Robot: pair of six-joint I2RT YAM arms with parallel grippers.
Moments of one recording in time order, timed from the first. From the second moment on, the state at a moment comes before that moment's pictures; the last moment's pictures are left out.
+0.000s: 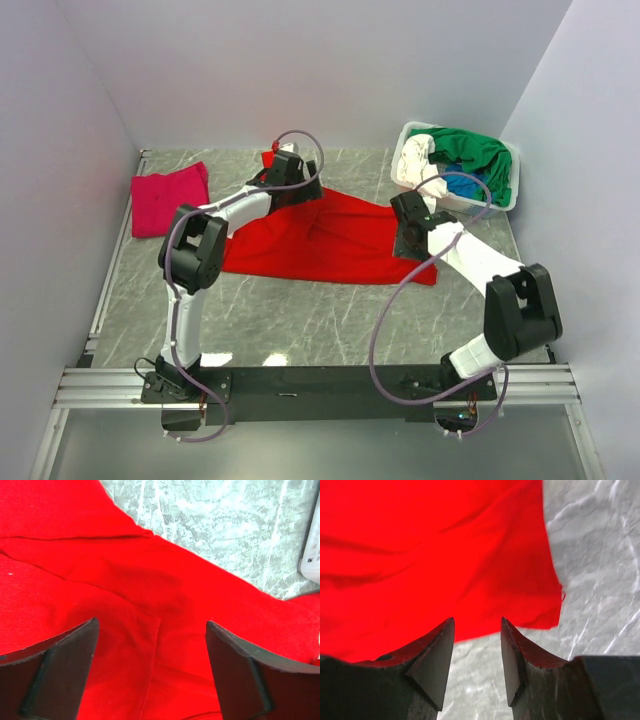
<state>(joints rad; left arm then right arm) -0.47 2.14 1.60 -0.12 -0.04 -0.61 0.36 1.48 1.00 -0.66 0.33 0.51</state>
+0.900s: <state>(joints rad) -0.37 1.81 0.97 0.16 -0.13 -0.65 0.09 1.78 1.12 -0.51 0.29 0.47</state>
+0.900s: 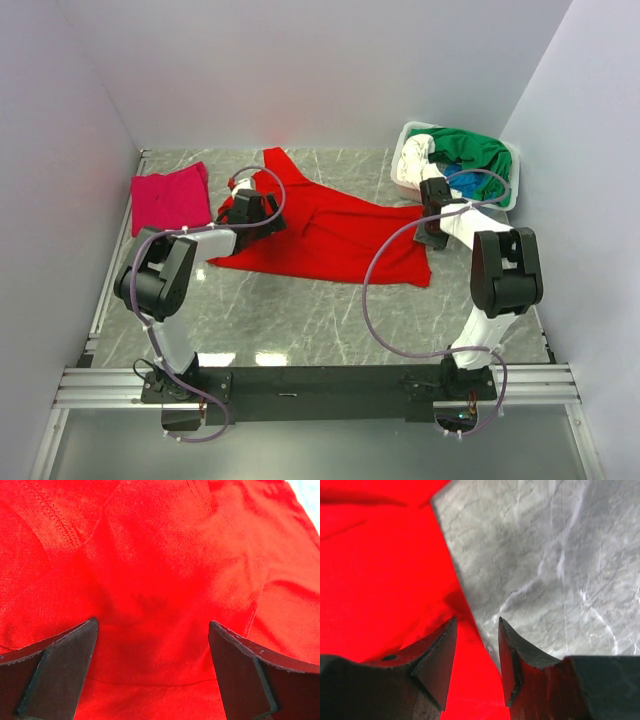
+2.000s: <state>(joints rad) -0.36 1.81 0.95 0.21 -0.13 -0.64 0.04 1.84 1.15 -0.45 0.13 0.44</state>
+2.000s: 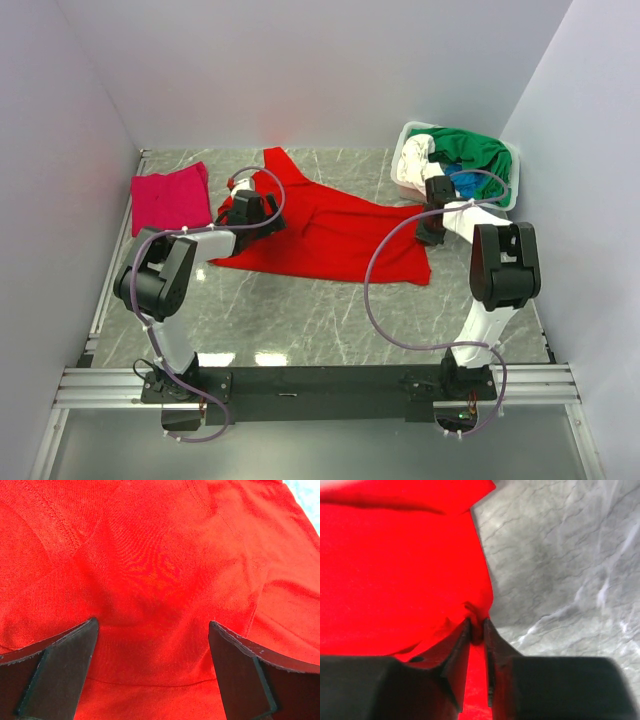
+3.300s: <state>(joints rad) -0.34 1.81 0.94 0.22 -0.08 -0.65 0.02 1.61 0.98 -0.55 0.20 0.46</state>
